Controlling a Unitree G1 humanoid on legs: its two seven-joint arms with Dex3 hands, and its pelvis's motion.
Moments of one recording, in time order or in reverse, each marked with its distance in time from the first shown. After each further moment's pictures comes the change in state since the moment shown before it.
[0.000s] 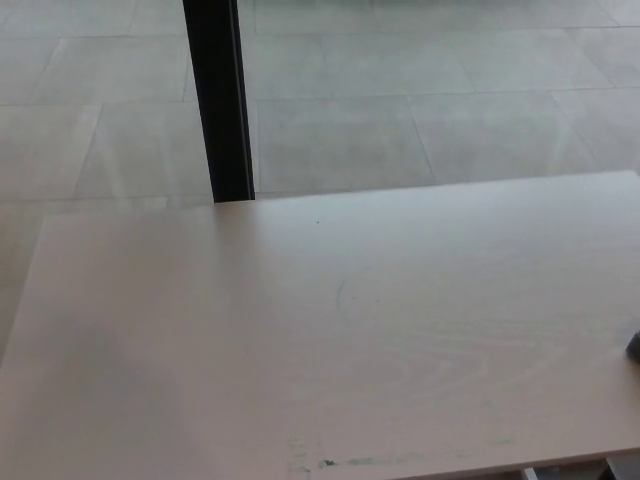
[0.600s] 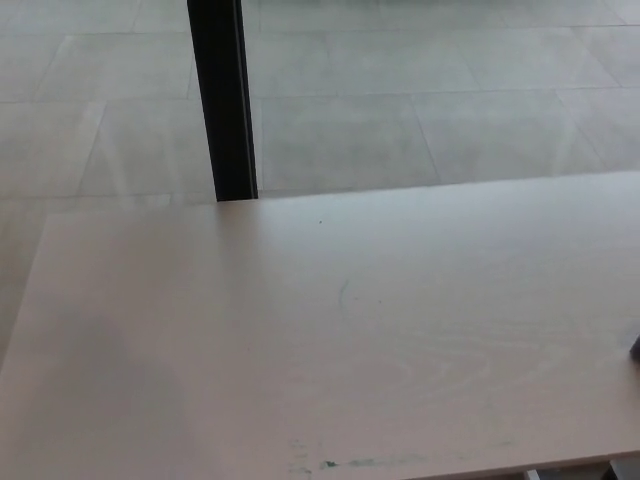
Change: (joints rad) left_arm 0.040 -0.001 0.010 -0.015 -0.027 -0.010 -0.007; right_arm -0.033 -0.008 0.167 0.043 -0.005 -0.051 -0.058
